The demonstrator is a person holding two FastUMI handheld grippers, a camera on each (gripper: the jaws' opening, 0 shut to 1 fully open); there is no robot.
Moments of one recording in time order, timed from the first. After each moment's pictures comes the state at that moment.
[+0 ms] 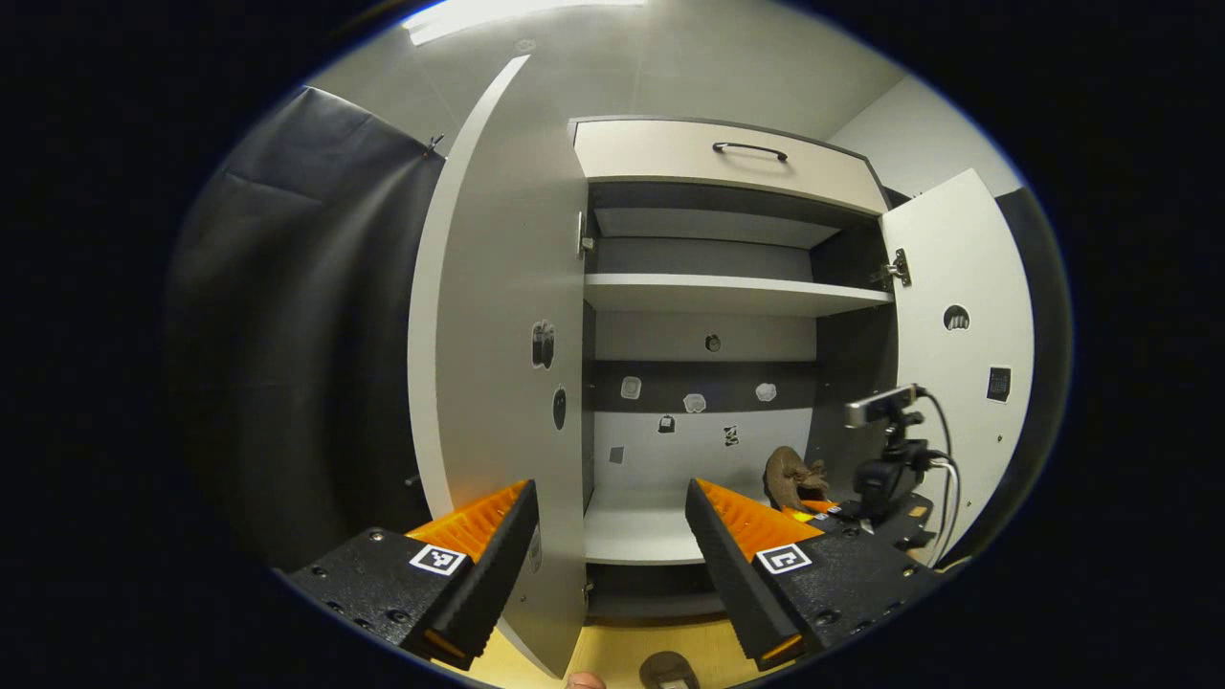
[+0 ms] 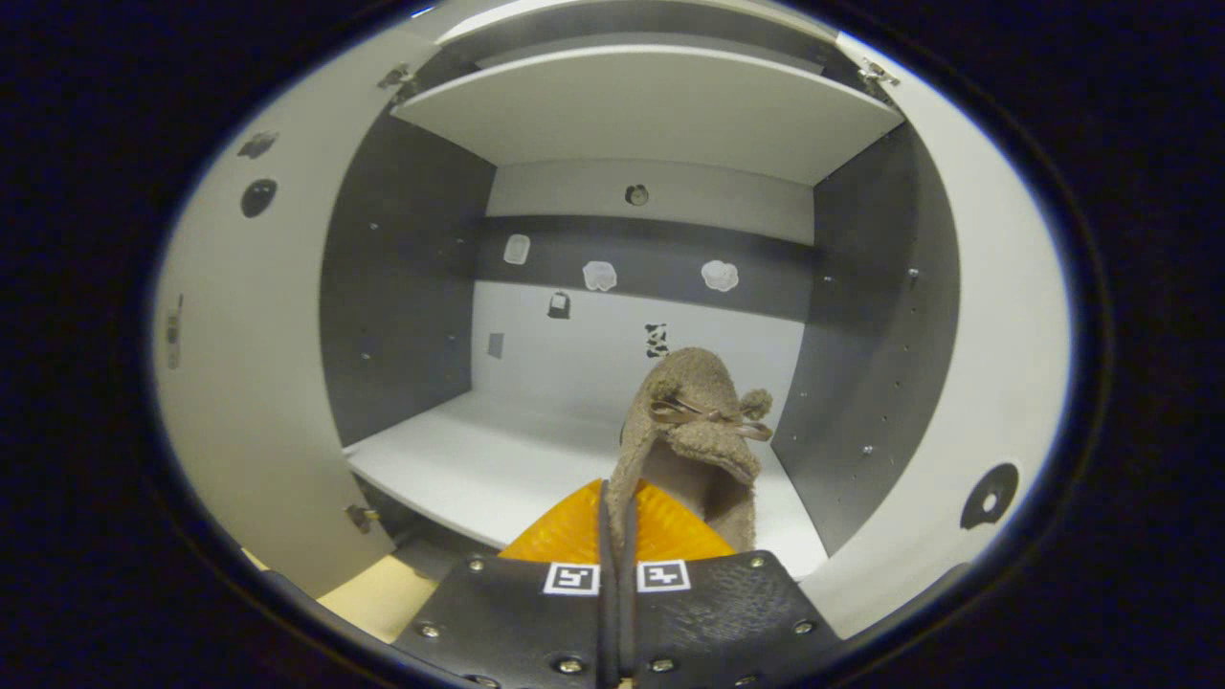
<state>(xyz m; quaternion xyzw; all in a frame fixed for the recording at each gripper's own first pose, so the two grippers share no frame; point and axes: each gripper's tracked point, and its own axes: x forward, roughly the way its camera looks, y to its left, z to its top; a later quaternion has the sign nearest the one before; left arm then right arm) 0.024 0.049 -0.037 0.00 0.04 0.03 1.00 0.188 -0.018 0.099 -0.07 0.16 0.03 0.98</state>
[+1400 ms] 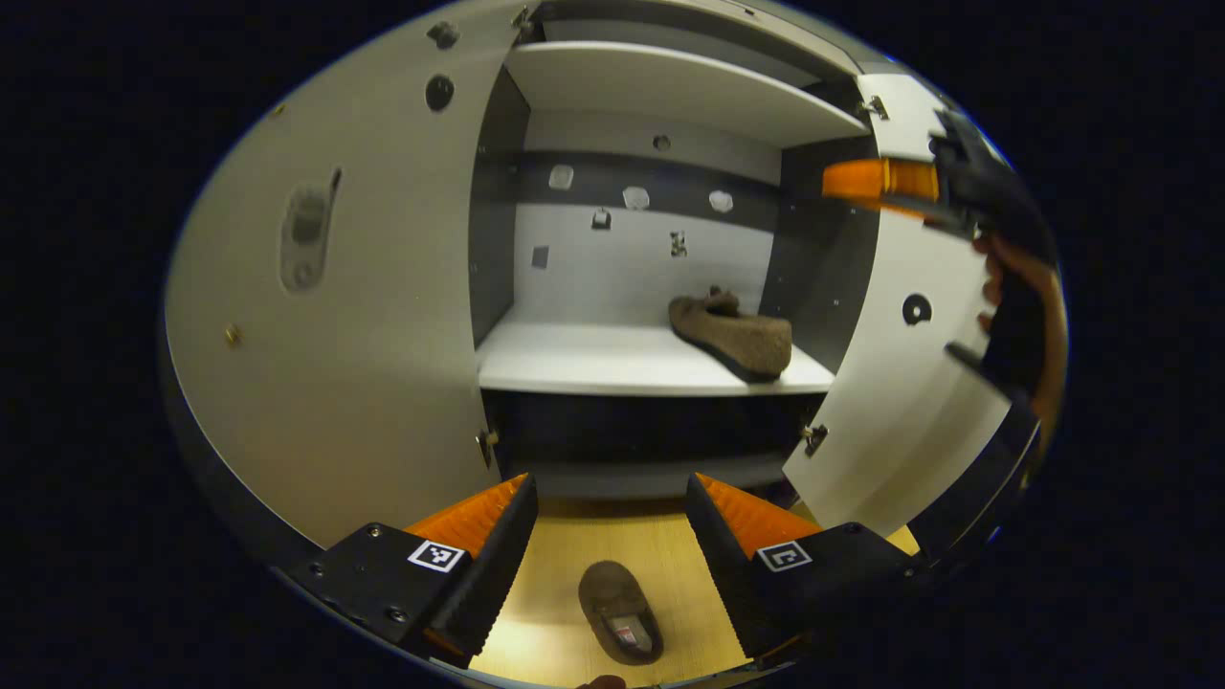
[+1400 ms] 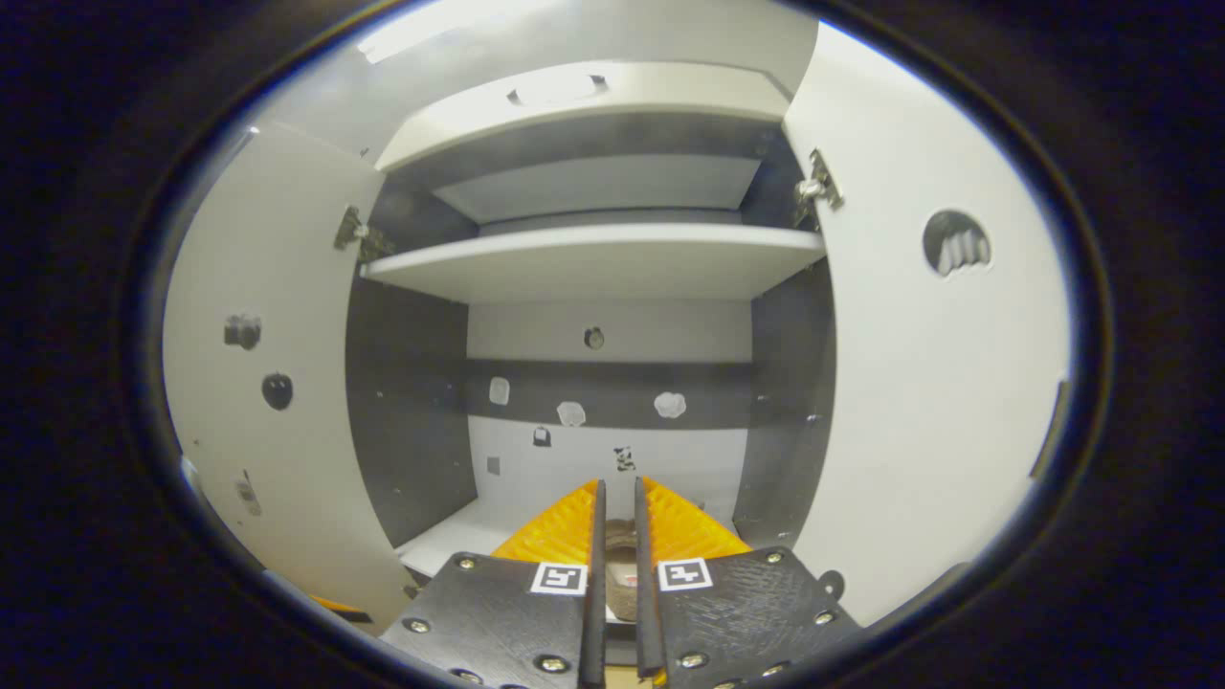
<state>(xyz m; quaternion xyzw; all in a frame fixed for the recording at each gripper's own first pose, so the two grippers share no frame) 0.010 -0.031 -0.304 -0.05 0.31 -0.06 0.95 0.109 -0.037 0.304 0.01 0.02 0.01 1.00</state>
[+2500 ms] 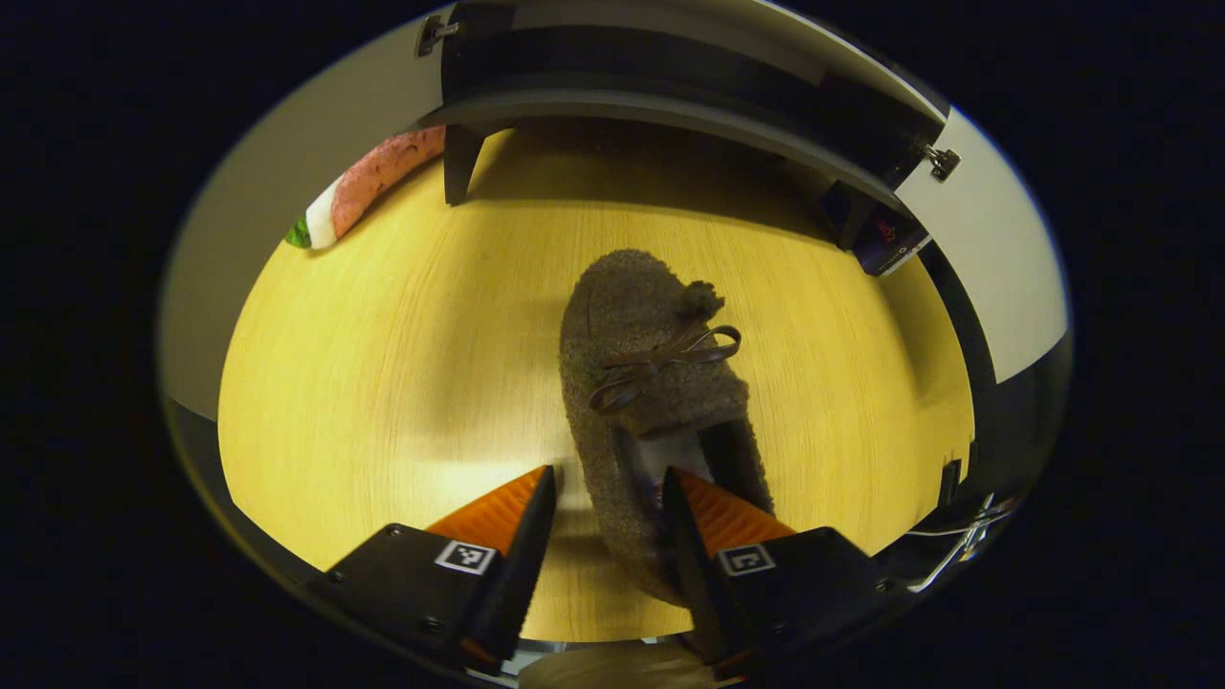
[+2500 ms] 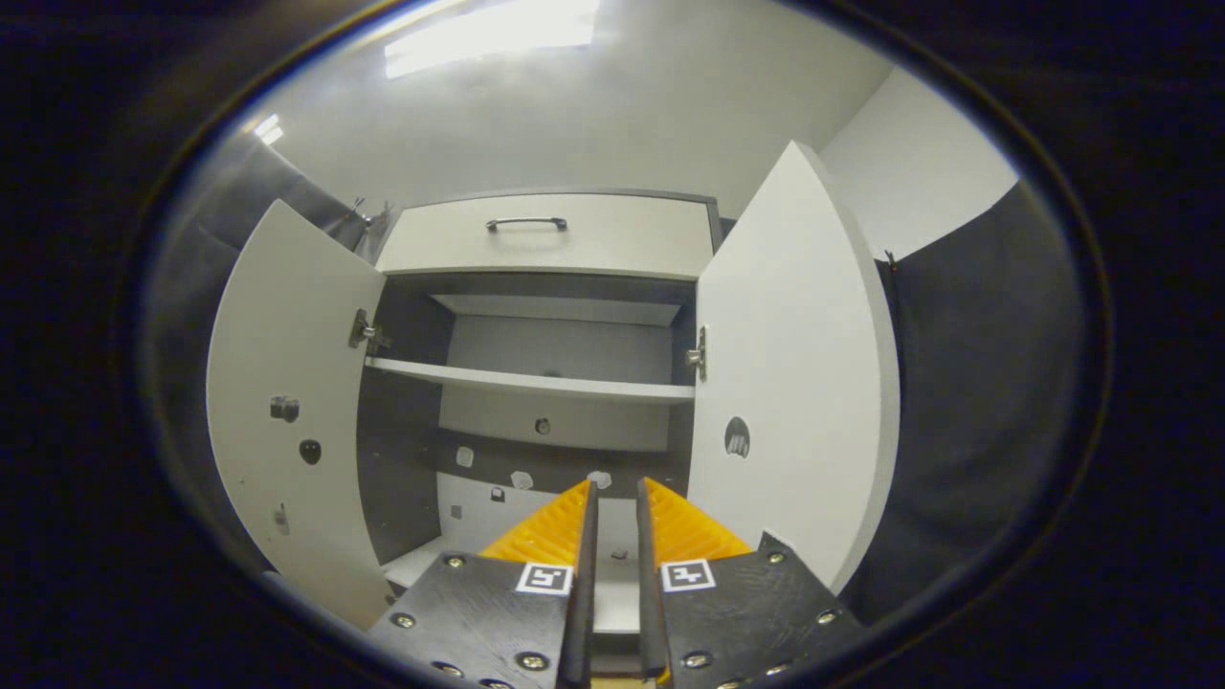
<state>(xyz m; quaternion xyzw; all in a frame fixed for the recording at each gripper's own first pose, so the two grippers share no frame) -0.092 -0.026 -0.547 -0.08 0.60 -0.05 0.79 0.013 -0.095 0.397 -0.03 -0.06 -0.06 1.00</state>
